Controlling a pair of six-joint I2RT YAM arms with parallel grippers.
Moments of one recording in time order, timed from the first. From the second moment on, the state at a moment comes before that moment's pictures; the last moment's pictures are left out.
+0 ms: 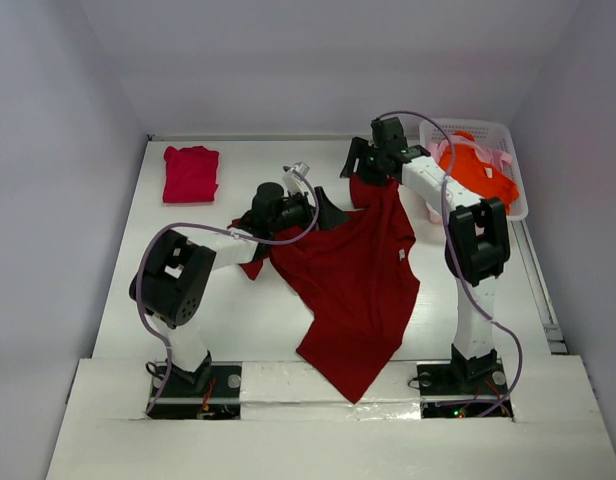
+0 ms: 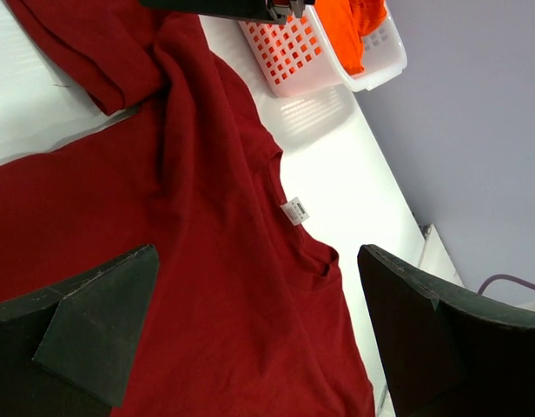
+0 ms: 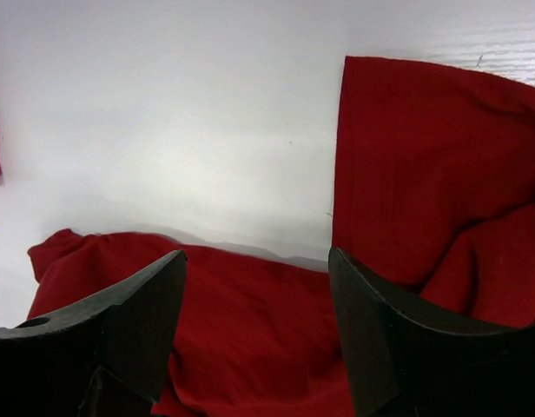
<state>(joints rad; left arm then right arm) -0.53 1.75 0.90 0.62 0.51 -0.70 0.35 2.10 1.81 -0.47 -0.13 0.53</state>
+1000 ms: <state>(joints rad) -0.53 1.83 0.90 0.67 0.55 -0.75 0.25 2.10 1.62 -0.30 -0.37 0.54</state>
